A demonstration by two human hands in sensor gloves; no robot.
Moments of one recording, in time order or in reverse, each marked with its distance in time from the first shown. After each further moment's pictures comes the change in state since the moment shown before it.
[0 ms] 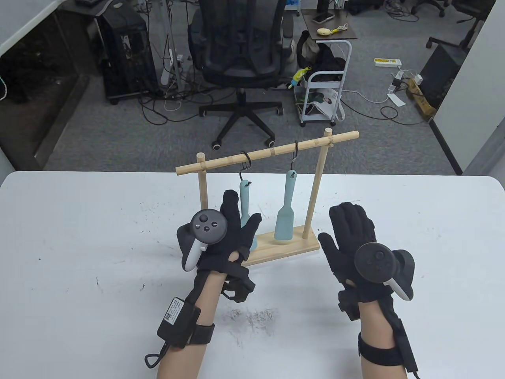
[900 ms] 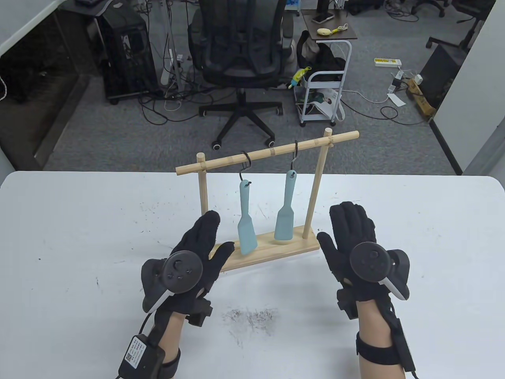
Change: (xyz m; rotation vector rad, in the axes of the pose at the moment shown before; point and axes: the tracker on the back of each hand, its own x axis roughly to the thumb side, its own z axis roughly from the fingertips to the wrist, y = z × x) left_hand 0.010 0.049 0.088 0.208 -0.195 -0.413; right_hand 0.002 0.002 -0.001 -0.014 0.020 0.051
